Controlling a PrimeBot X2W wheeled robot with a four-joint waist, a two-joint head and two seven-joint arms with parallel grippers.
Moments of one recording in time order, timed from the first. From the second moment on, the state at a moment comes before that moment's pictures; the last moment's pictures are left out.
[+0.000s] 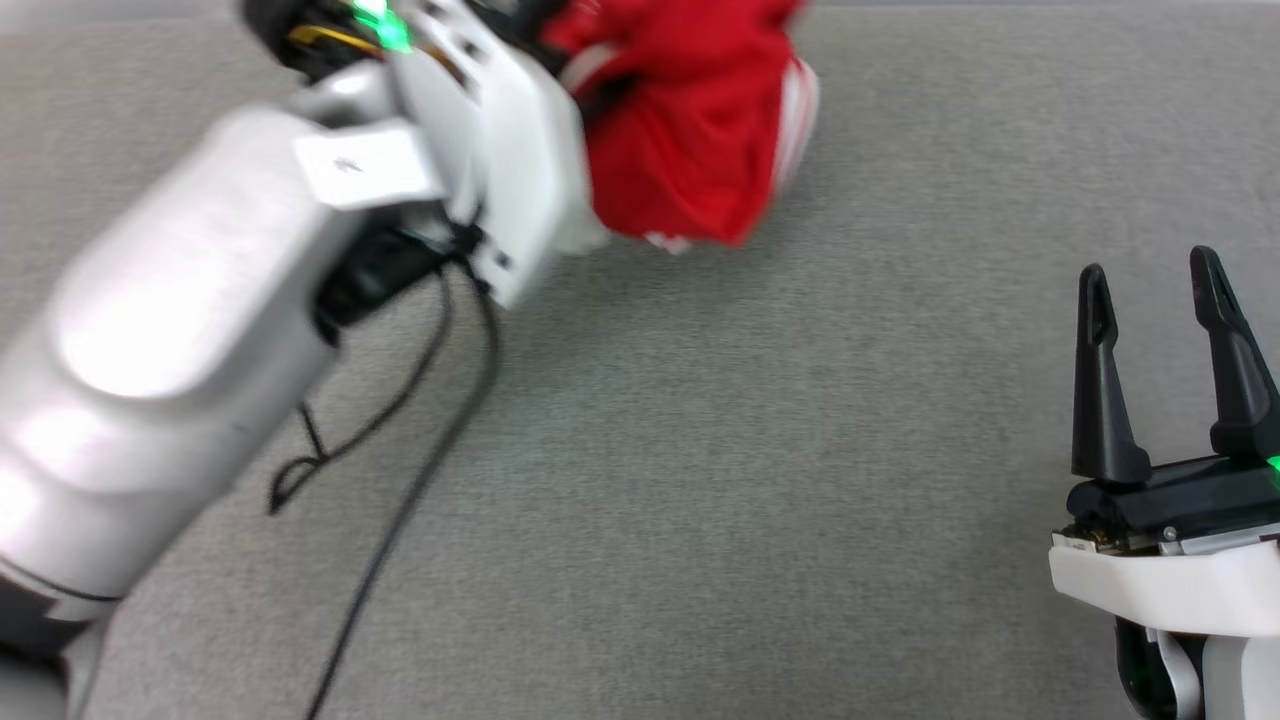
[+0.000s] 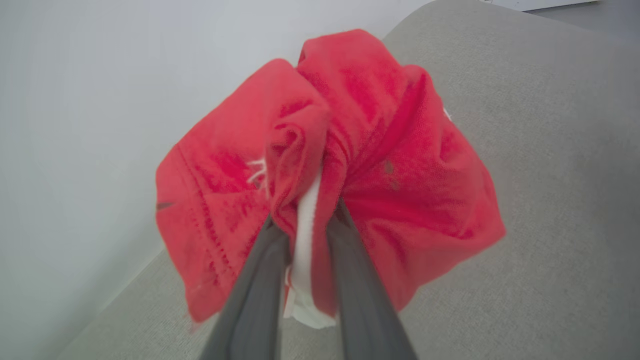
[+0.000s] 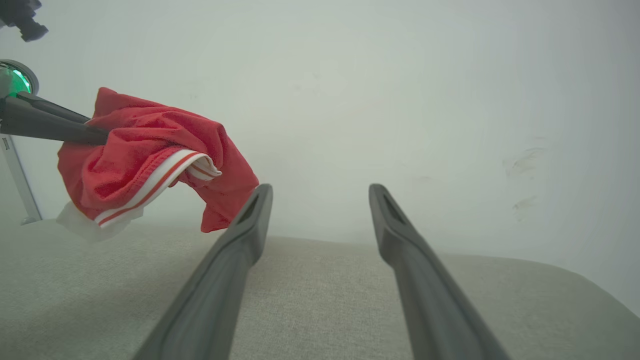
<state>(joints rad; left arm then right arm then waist) -1.20 0.55 -0.88 0.18 -0.80 -0.13 0.48 -0.12 -0.05 -0.03 -0.26 0.08 0.13 -0.26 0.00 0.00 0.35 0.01</state>
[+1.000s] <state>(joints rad) -0.97 0.43 -1.22 0.31 -0.84 -0.12 0.23 -0.09 -0.05 -0.04 -0.22 0.12 0.13 -0.26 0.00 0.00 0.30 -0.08</state>
